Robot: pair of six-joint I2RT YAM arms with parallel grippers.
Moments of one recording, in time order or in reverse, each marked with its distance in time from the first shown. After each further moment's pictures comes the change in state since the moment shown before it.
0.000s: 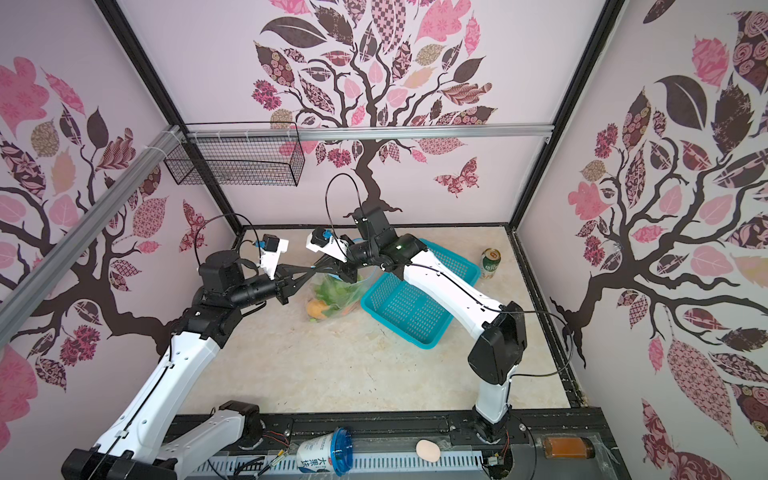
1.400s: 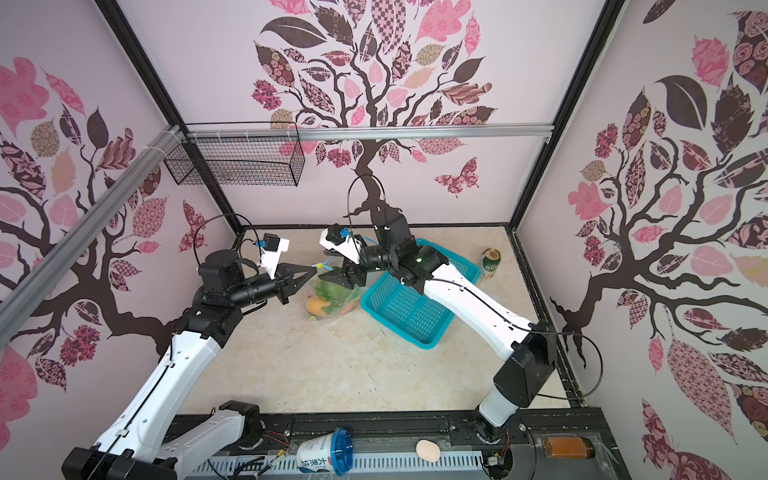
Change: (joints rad) left arm -0.002 0.006 0.000 0.033 0.045 0.009; right arm -0.008 -0.172 -0.199 0.205 -0.035 0.136
